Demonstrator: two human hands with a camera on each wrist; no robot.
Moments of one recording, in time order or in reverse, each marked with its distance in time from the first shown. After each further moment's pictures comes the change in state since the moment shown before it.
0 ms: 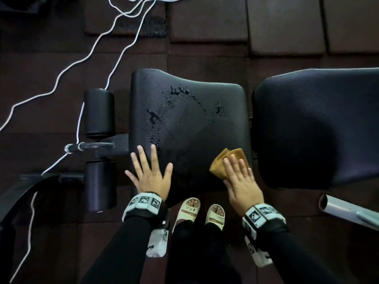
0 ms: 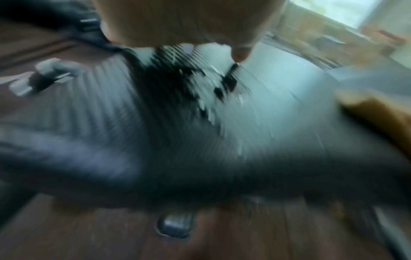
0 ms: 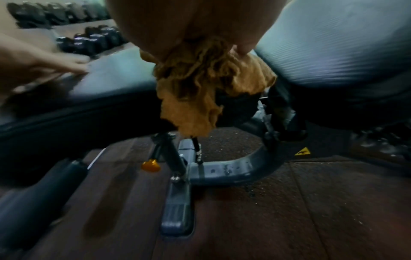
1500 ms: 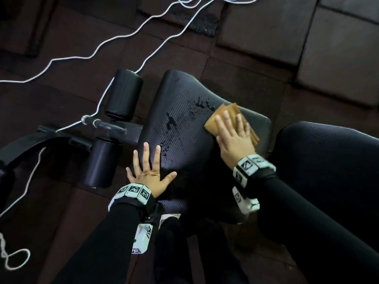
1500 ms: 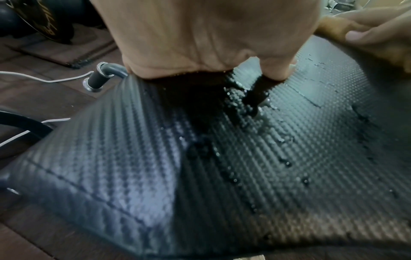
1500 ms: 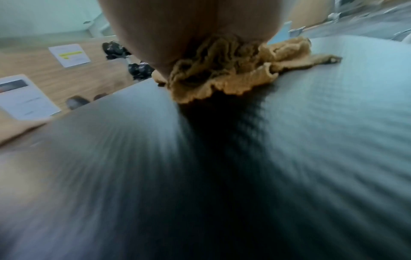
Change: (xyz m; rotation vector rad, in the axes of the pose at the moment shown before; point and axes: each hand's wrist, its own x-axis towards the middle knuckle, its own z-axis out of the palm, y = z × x) left_hand 0.020 0.002 -0.007 0.012 -0.270 -0.201; right_hand 0.190 -0.040 -0.084 -0.149 0.016 -0.345
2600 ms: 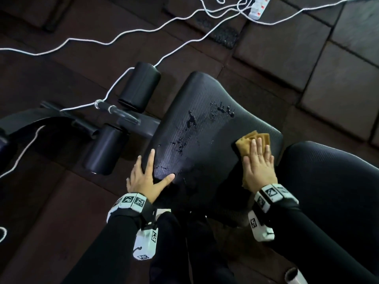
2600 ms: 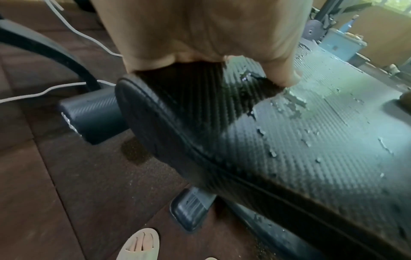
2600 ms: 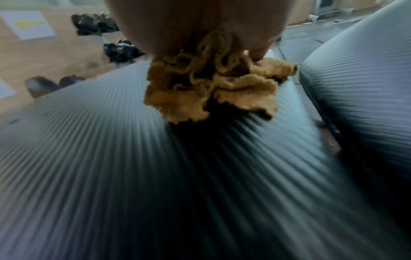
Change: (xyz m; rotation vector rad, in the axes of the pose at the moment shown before) left_hand -0.023 -0.045 0.027 -0.401 0.173 -0.152; right_hand -0.046 0.026 0.008 0.014 -0.100 0.236
